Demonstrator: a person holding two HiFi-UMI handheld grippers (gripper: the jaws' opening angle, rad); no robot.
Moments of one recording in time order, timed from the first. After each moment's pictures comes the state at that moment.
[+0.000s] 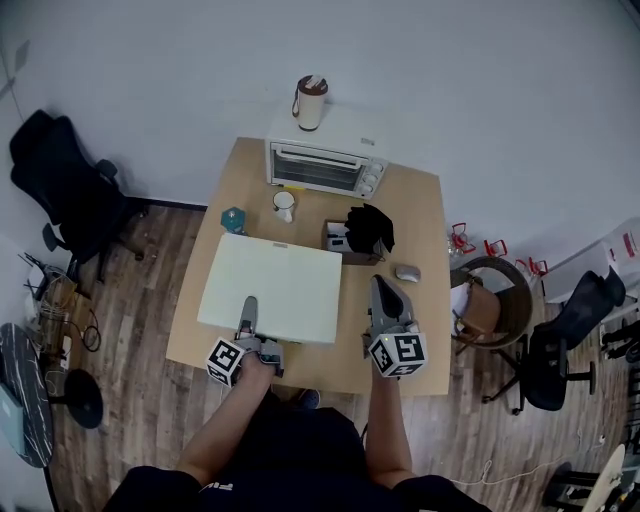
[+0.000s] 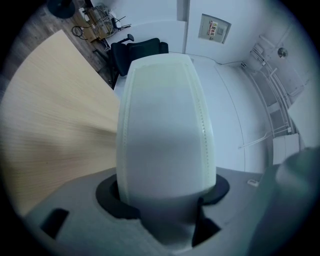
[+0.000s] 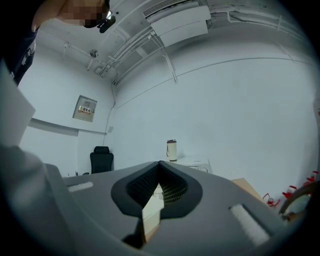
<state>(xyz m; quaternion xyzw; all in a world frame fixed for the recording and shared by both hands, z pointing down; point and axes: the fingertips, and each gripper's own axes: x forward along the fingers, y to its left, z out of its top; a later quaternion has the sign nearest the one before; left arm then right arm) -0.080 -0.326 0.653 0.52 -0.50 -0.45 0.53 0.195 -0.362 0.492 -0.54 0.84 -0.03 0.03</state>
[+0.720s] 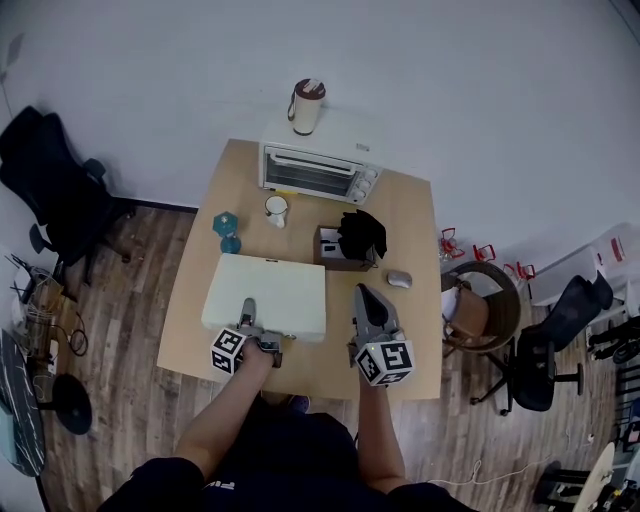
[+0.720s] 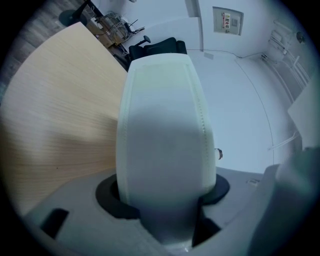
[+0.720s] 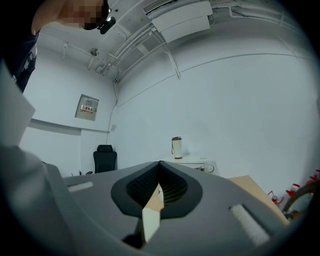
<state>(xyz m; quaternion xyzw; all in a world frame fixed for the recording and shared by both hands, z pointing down) -0.084 -0.359 0.751 0.43 -0.56 -0.39 0.59 0.162 -0.365 0.496 -0.52 0.85 -0.04 0.02</state>
